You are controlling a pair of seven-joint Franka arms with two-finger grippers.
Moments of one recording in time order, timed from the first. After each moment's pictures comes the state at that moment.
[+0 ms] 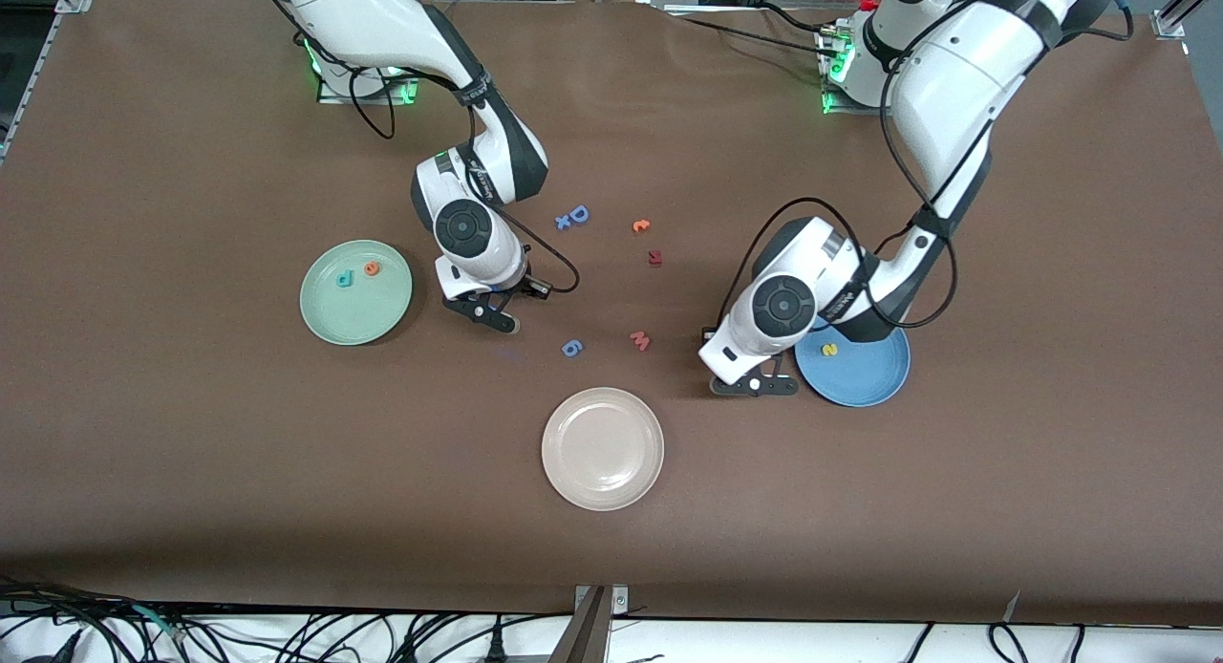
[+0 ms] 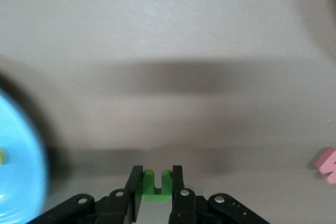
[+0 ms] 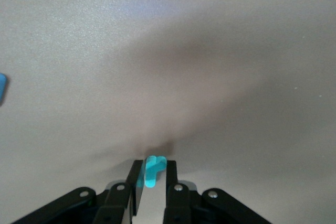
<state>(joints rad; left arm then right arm) -0.09 0.77 -0.46 -1.52 0.30 2.04 -0.59 0.68 0.59 -0.07 -1.88 0.22 2.37 0.86</state>
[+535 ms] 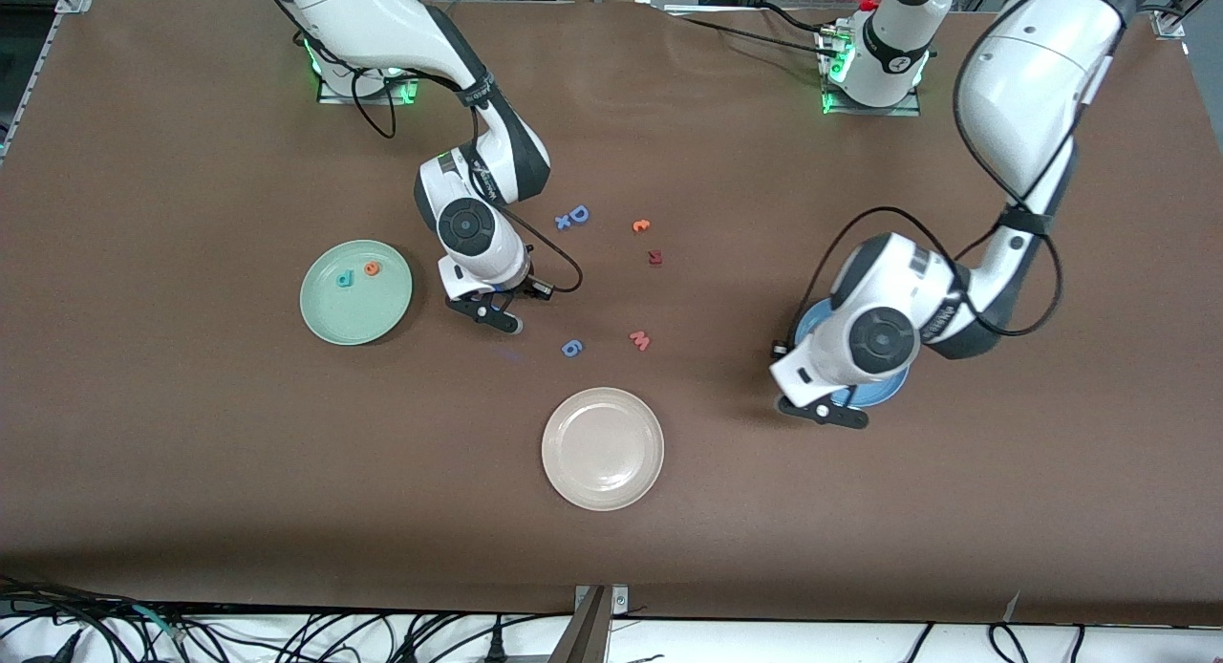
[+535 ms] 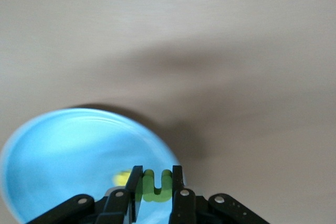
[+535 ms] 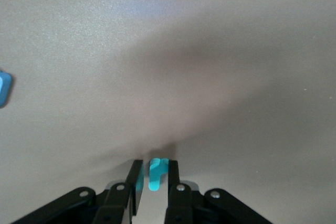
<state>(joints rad) 0.07 0.74 -0.44 -1.49 0.31 1.95 -0.21 0.68 0.60 -0.07 -1.88 0.22 2.39 0.86</state>
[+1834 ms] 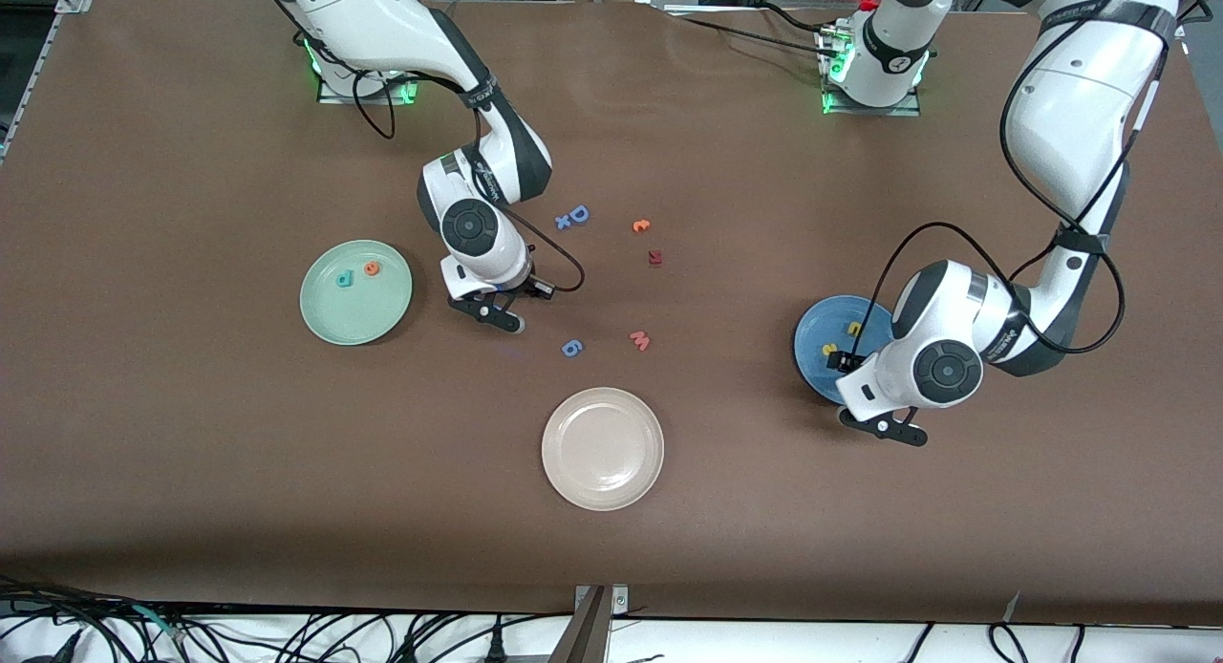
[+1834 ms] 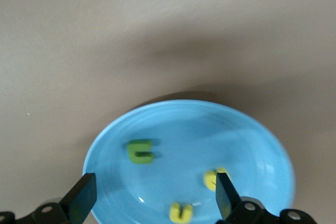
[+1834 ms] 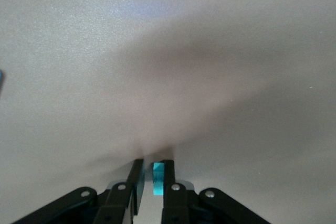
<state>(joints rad) 0.15 0.75 -0.46 -1.50 0.41 1.92 -0.13 0.69 0.61 -0.07 -1.89 0.22 2.40 0.86</state>
